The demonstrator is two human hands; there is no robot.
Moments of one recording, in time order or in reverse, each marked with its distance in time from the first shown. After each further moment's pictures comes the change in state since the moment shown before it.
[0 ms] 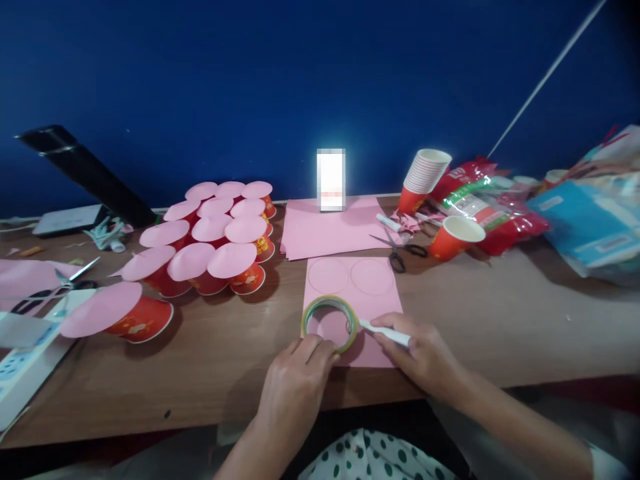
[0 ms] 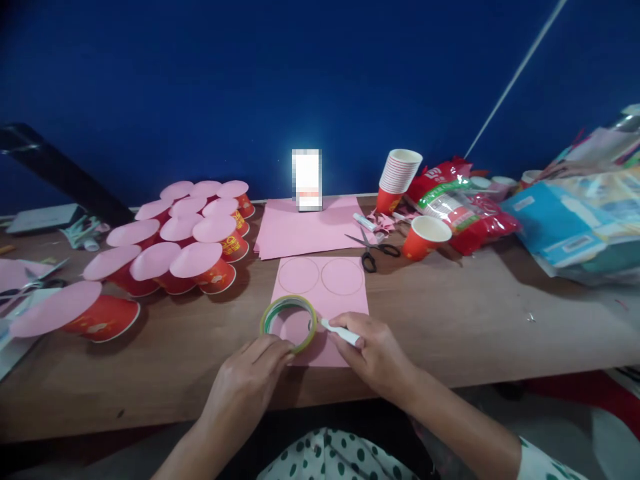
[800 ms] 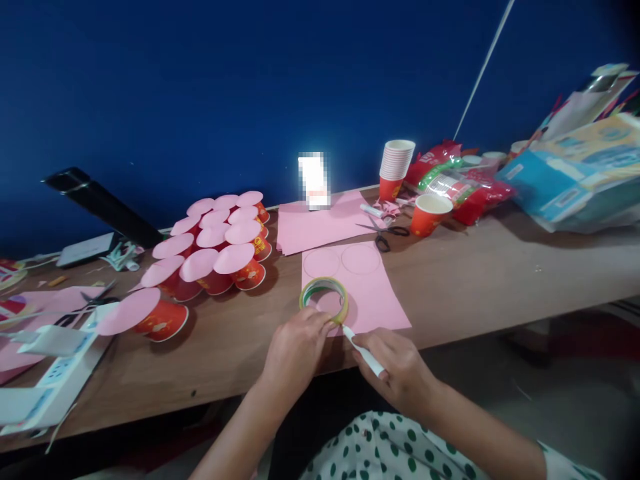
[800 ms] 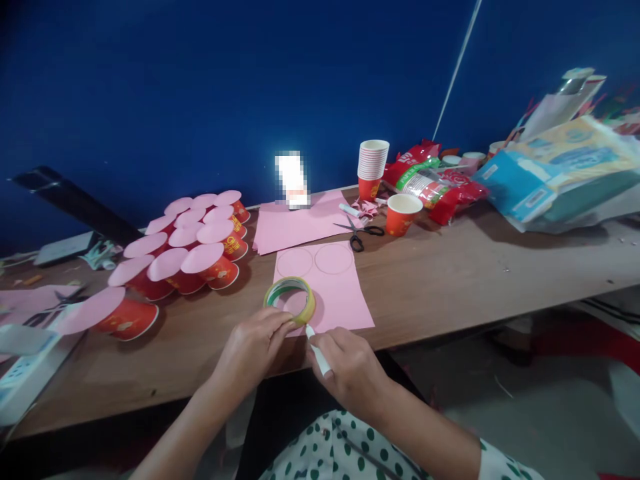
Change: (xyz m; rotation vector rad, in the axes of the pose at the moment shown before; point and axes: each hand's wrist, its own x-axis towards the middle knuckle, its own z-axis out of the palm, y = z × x) left_hand 0.010 0.006 -0.017 -0.054 -0.122 0.012; right_hand -0.054 -0.034 0.052 -0.195 0.192 -0.198
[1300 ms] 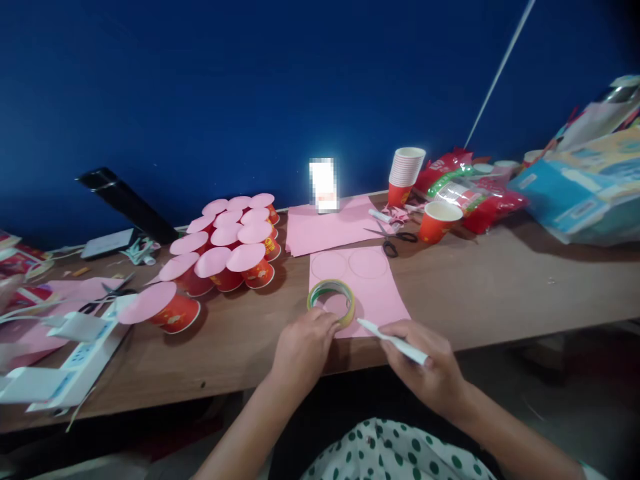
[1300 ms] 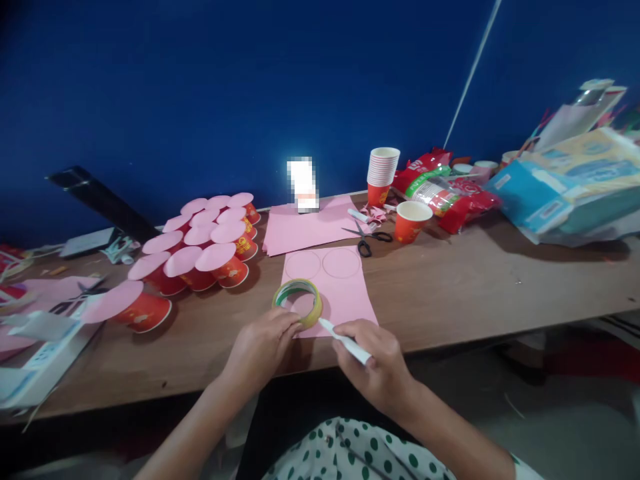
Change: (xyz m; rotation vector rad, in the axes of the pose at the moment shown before) left_hand -0.001 0.003 0.001 0.095 -0.102 -0.098; right_hand 0.000 0.014 -0.019 0.175 0.243 0.043
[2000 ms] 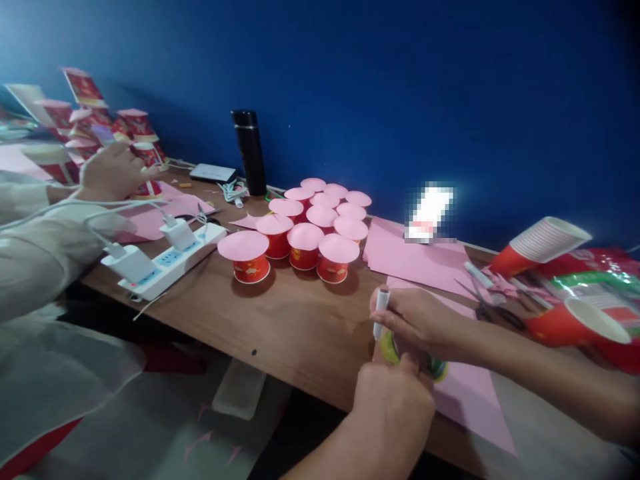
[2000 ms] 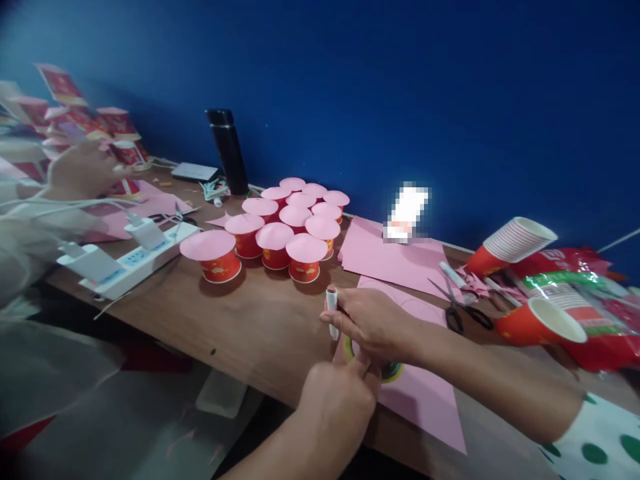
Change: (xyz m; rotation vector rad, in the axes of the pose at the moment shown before) left_hand -0.003 0.011 0.015 -0.067 0.037 -0.139; right_hand 0.183 -0.043 0.090 -0.222 -1.036 -0.350
